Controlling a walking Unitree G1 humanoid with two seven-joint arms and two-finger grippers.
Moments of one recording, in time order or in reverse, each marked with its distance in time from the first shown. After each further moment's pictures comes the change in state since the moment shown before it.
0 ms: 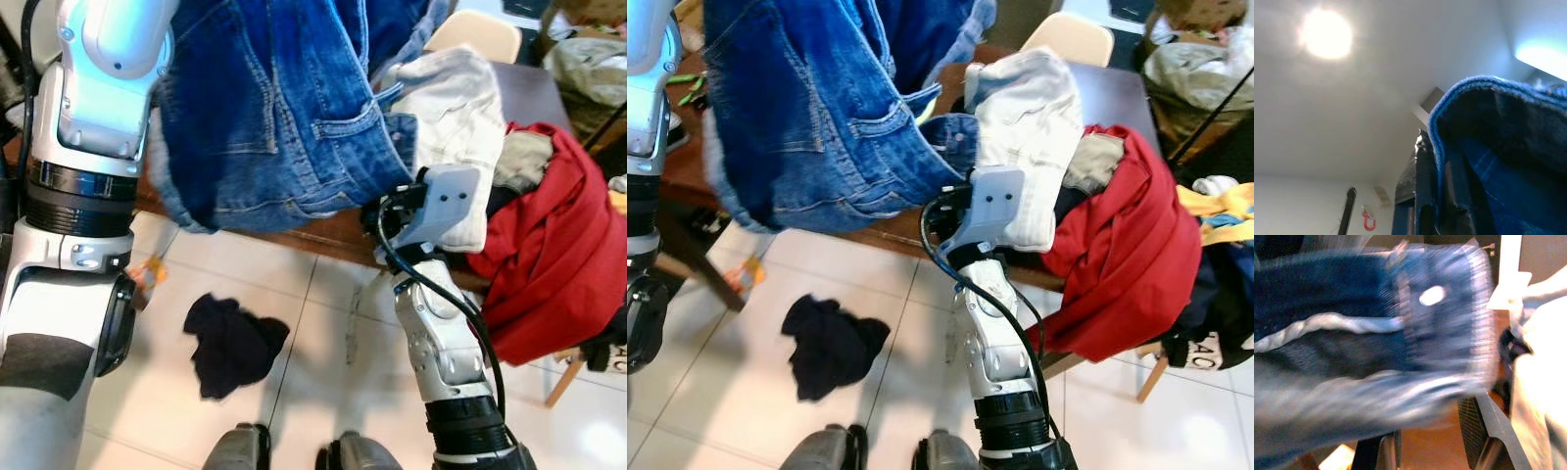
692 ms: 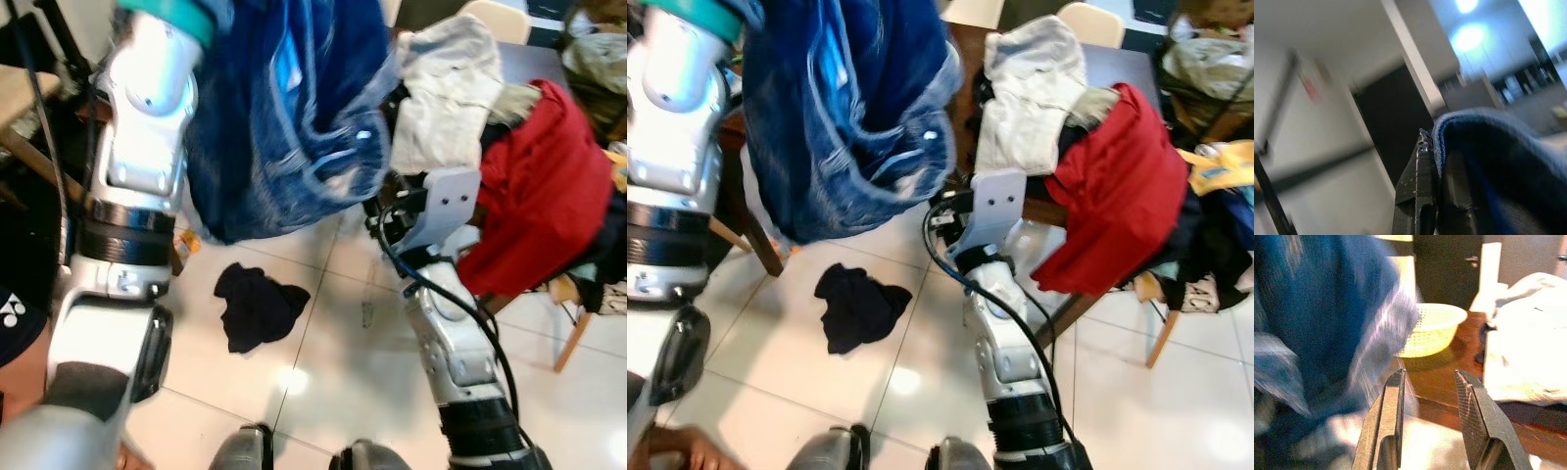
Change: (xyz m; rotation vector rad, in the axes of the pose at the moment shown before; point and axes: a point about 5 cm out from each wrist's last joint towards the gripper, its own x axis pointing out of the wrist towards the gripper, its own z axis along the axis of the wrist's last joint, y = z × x) left arm -0.082 -0.055 -0.071 -0.377 0.669 -0.103; right arm -0.007 -0.011 -0.004 -0.025 0.019 -0.031
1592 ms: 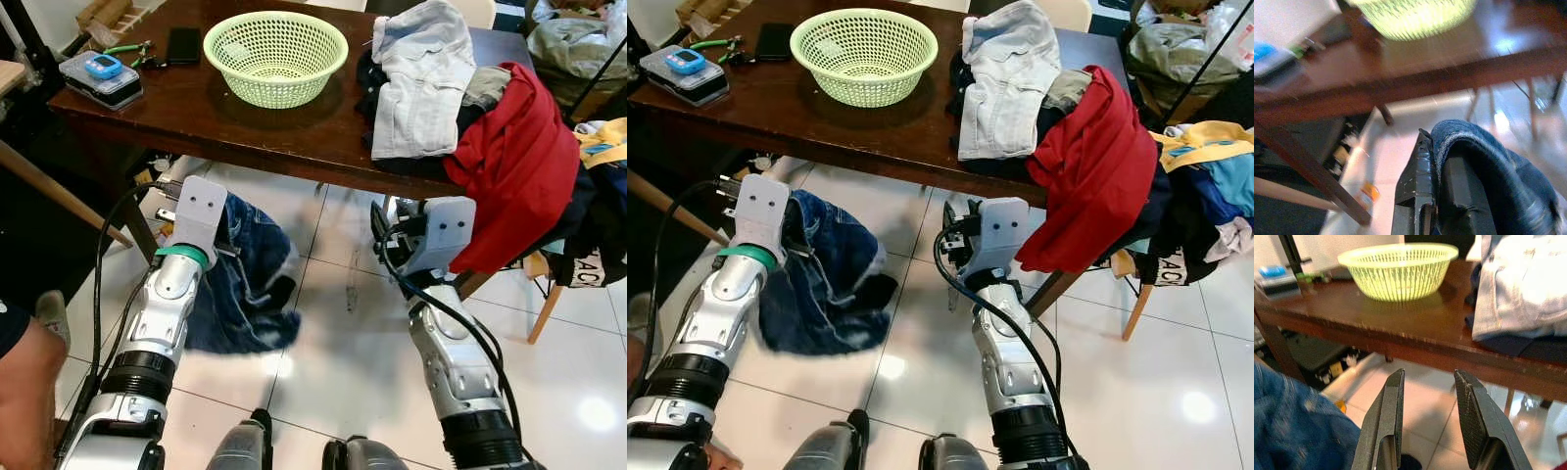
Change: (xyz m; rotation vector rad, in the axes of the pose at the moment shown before) left arm -0.183 -0.064 -0.154 -0.134 0.693 -0.081; right arm -0.019 -0.017 -0.042 -0.047 0.163 -0.029
